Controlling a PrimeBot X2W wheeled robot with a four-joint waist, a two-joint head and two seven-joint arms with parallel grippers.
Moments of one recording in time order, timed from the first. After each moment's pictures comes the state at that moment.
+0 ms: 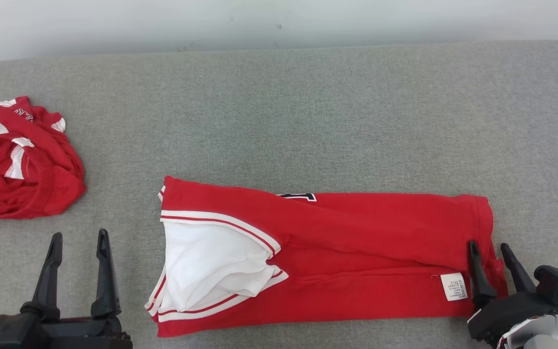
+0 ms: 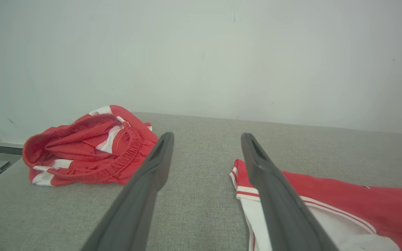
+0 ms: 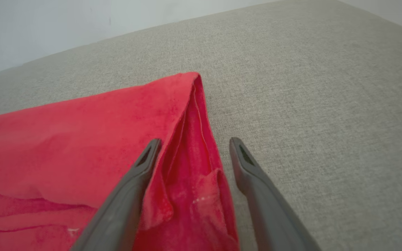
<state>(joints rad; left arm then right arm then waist) -0.02 0.05 0.12 -0.05 -0.15 -0.10 -0.26 -0.24 -0.24 0.06 0.60 0.43 0.13 -0.26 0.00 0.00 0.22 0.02</state>
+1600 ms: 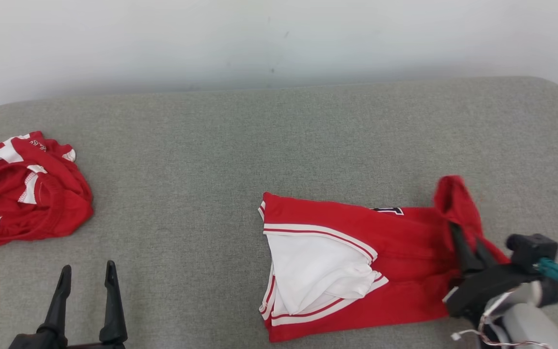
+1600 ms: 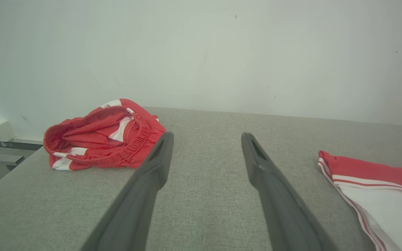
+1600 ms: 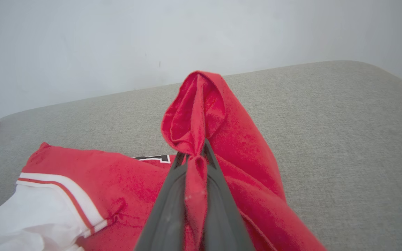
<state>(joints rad) 0.05 0.05 0.11 0.01 -0.12 -0.05 -0.26 -0.35 -0.32 0.30 0.58 0.58 0.13 -0.25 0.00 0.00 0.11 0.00</state>
